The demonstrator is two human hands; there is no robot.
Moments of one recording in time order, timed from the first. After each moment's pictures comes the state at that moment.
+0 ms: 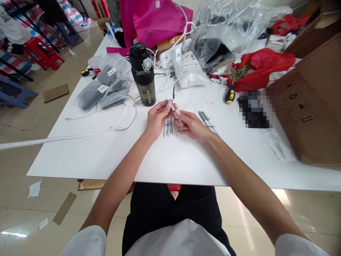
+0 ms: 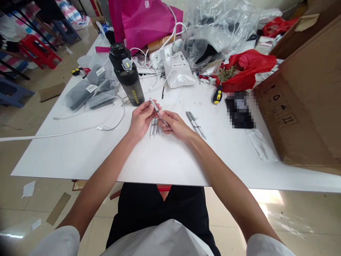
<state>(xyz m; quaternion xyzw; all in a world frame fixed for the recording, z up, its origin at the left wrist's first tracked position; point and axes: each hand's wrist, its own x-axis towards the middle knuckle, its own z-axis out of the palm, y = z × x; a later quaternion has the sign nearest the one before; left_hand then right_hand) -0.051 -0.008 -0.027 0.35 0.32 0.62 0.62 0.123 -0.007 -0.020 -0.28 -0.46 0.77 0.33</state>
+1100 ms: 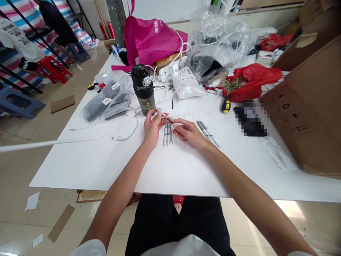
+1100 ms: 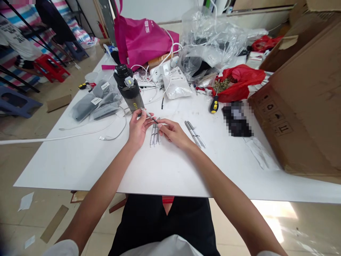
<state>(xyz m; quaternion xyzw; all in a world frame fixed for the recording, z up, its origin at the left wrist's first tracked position) -0.058 -0.004 -0.024 0.33 0.38 0.66 0.55 0.122 -0.004 -0.026 -0.36 -0.56 0.65 0.37</state>
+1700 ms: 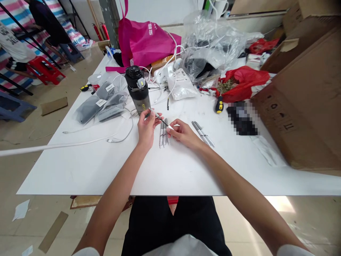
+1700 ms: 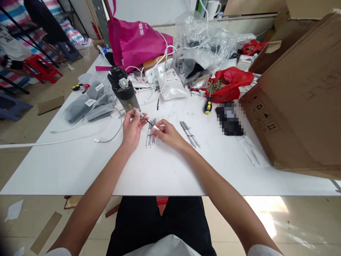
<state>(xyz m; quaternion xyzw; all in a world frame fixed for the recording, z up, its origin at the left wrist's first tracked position) -0.059 -0.003 -0.024 0.34 0.38 0.68 0.52 0.119 -0.003 -0.035 -0.38 -0.59 0.61 0.36</state>
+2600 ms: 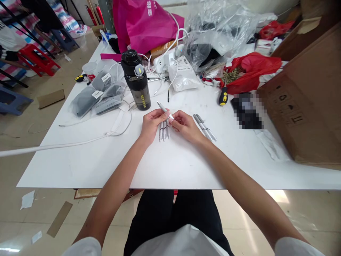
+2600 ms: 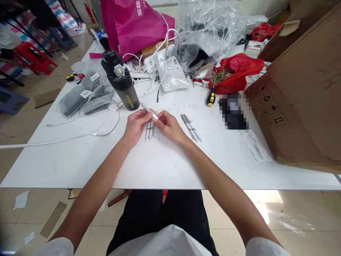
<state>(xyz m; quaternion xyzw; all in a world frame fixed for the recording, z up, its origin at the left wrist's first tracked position) -0.056 -0.004 -0.032 0.40 0.38 0.58 0.60 0.119 -0.005 -0.030 -0.38 -0.61 0.56 0.43</state>
